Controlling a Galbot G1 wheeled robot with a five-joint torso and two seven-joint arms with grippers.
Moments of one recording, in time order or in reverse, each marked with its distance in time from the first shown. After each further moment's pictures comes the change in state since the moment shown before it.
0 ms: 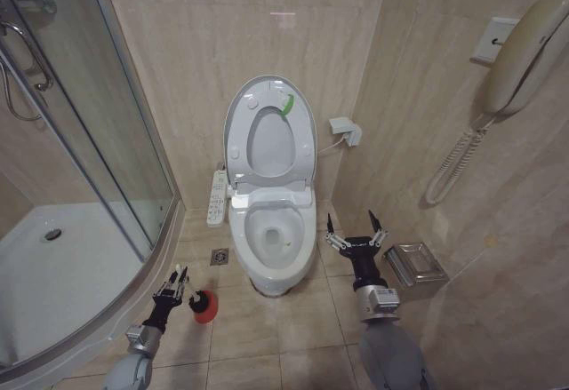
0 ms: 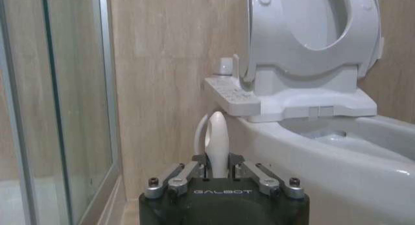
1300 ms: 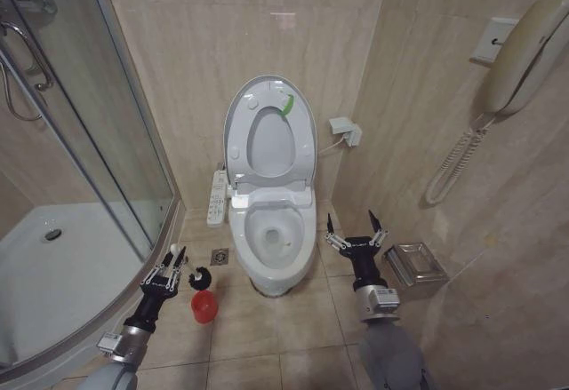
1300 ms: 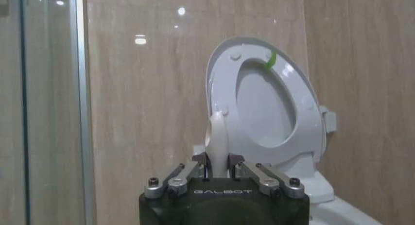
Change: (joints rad) left arm 0.343 0.029 -0.088 -0.711 0.016 0.154 -0.096; right arm 0.000 0.000 0.000 0.000 0.000 0.000 0.000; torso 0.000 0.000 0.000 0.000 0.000
